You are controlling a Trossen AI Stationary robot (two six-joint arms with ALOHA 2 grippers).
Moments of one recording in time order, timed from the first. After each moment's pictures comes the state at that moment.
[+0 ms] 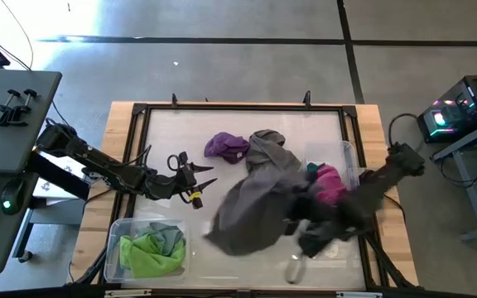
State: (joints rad) left arm -0.38 1.18 0.54 0.32 -0.77 0.02; right arm 0.66 1.67 1.78 -1.23 1.06 0.56
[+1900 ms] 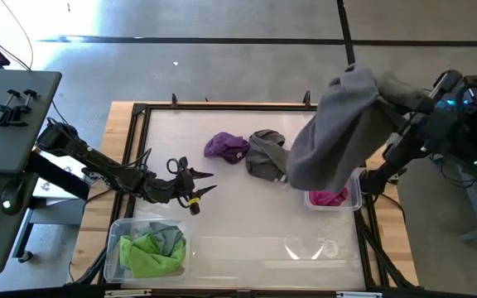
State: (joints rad) left arm -0.42 1.18 0.54 0.31 -0.73 -0.10; right arm 0.96 1.33 2.29 -0.85 1.57 -0.78
